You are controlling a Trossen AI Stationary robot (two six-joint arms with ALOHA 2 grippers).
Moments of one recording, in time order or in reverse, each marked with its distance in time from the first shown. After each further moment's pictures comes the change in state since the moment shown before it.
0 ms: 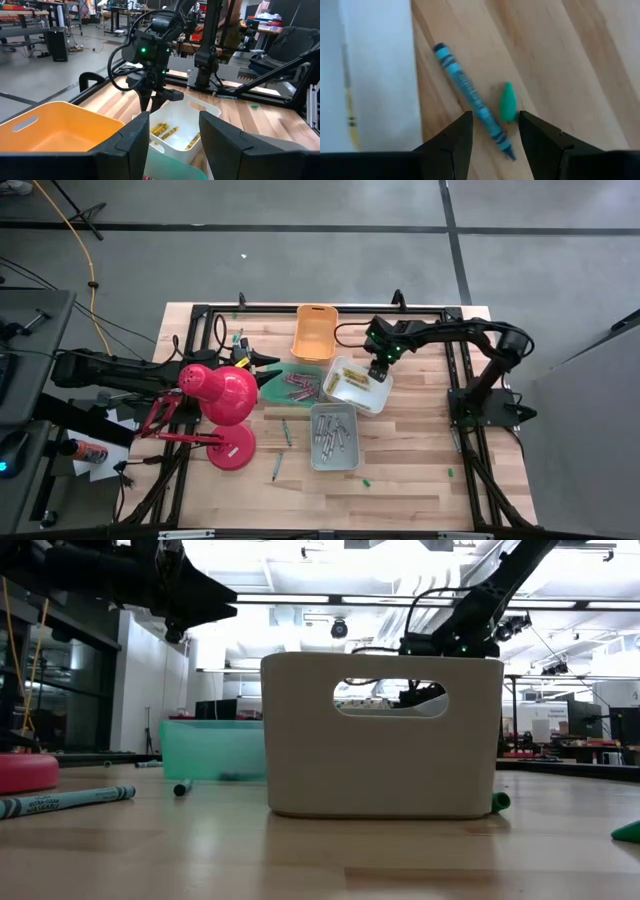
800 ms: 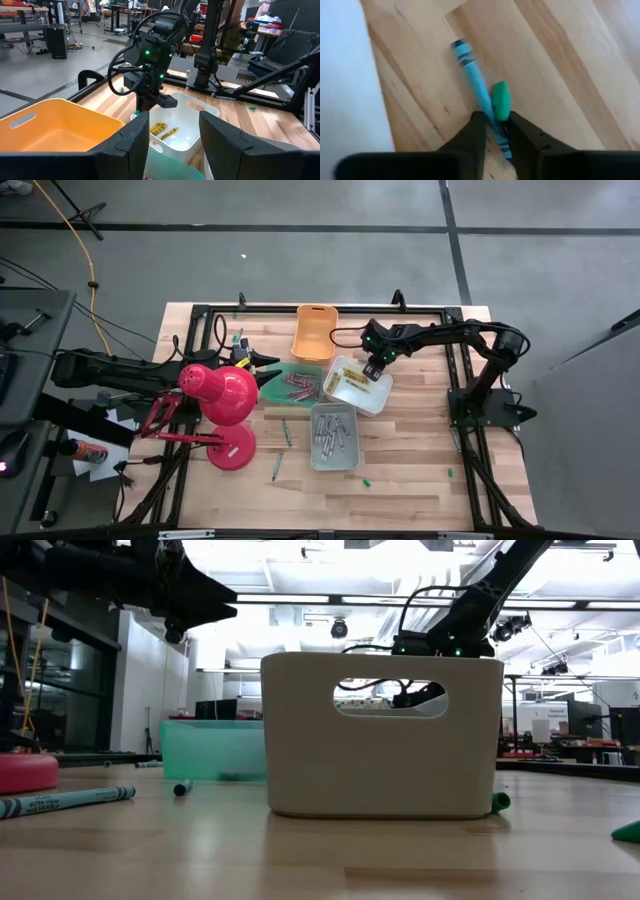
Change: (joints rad) left arm 0.000 0.000 0.000 -0.002 0.000 -0.025; right arm 0.046 0.061 0.003 0.050 0.180 0.130
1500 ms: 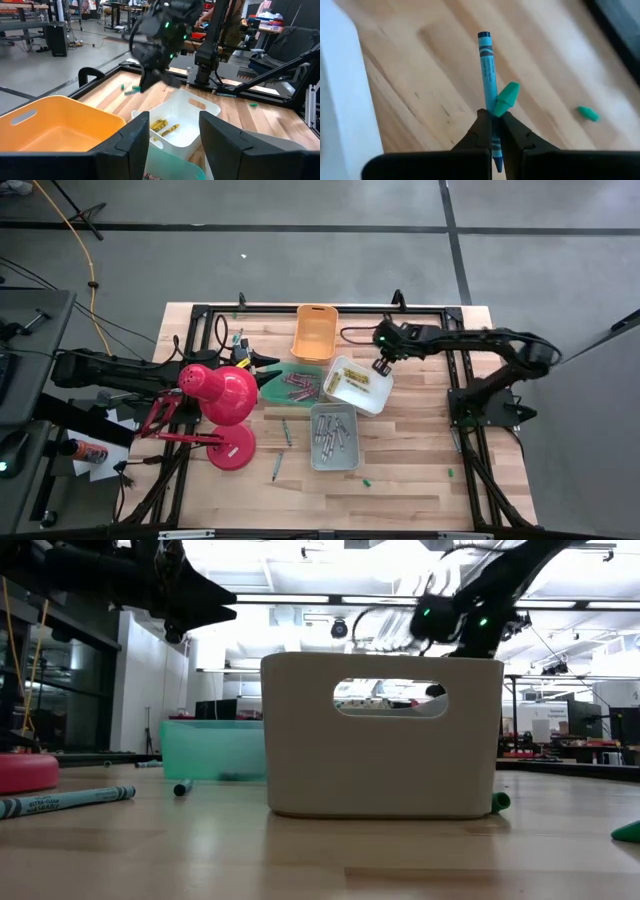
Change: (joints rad) left arm -0.001 0.000 0.000 -0.015 0.001 -0.001; right arm 0.036 -0.270 -0.058 -0.074 0.192 0.024
